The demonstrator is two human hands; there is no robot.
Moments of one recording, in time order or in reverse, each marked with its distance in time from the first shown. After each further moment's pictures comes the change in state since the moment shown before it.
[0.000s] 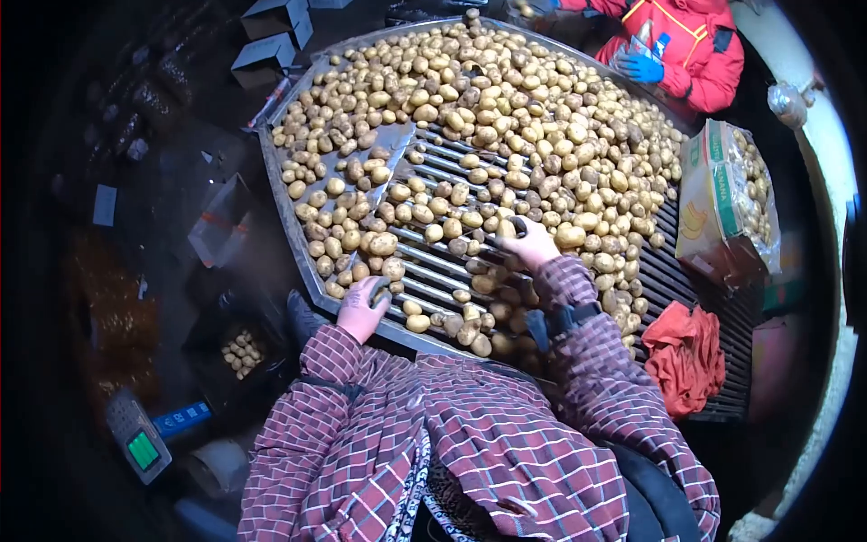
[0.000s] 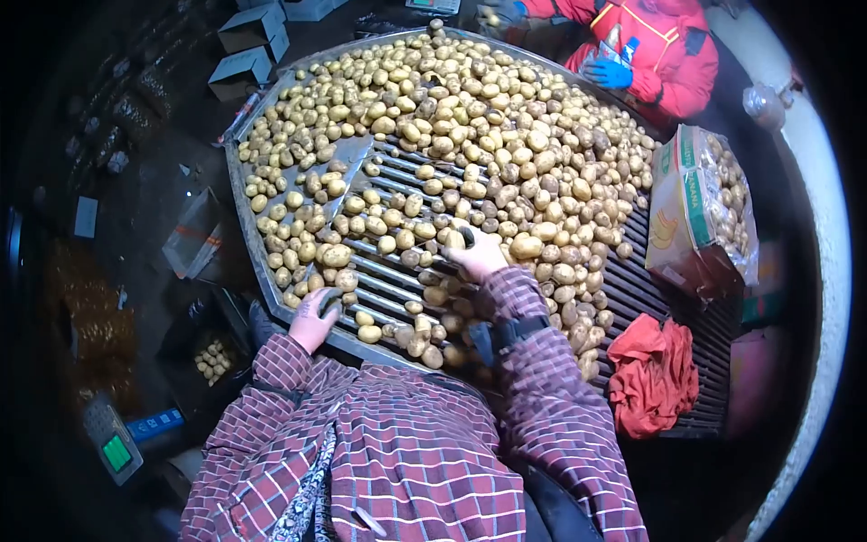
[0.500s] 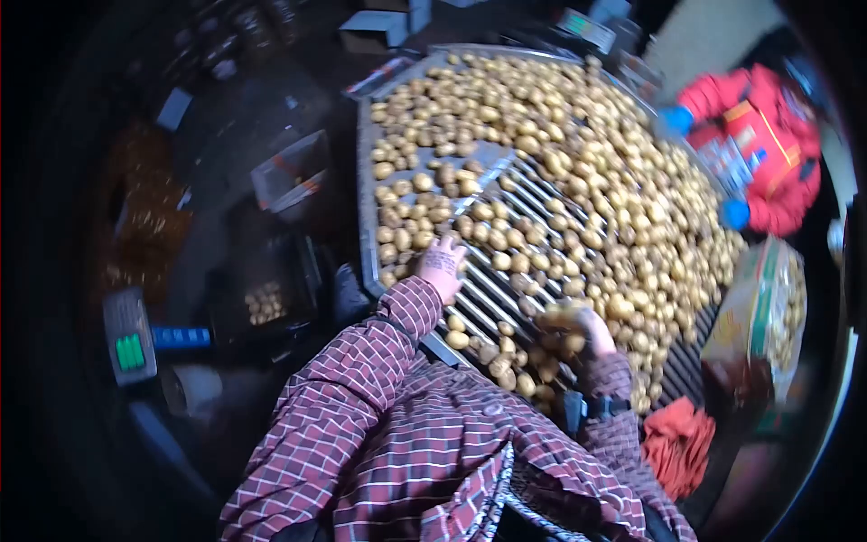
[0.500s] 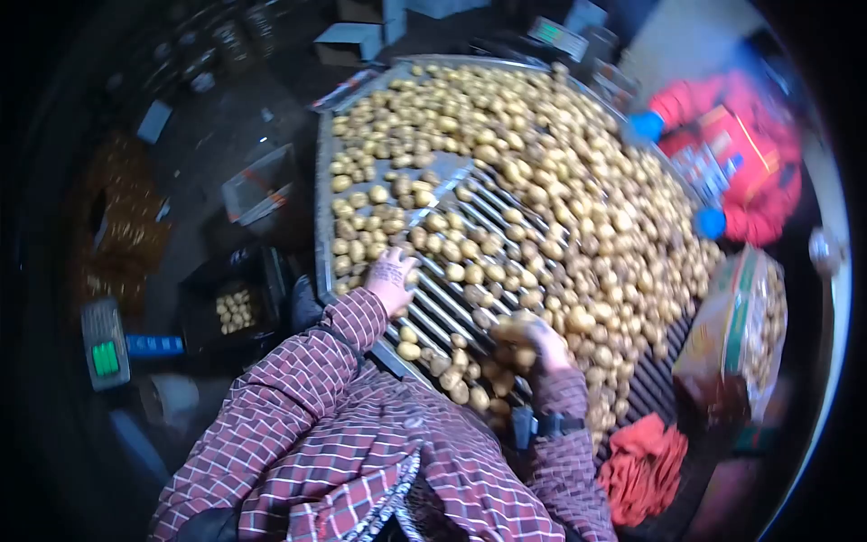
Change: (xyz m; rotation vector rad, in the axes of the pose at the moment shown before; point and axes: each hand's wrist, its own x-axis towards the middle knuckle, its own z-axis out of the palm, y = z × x) left_hand 0.080 0.034 0.008 0.508 0.063 -0.129; right_hand -0.051 -0.006 -0.014 0.602 -0.345 0.302
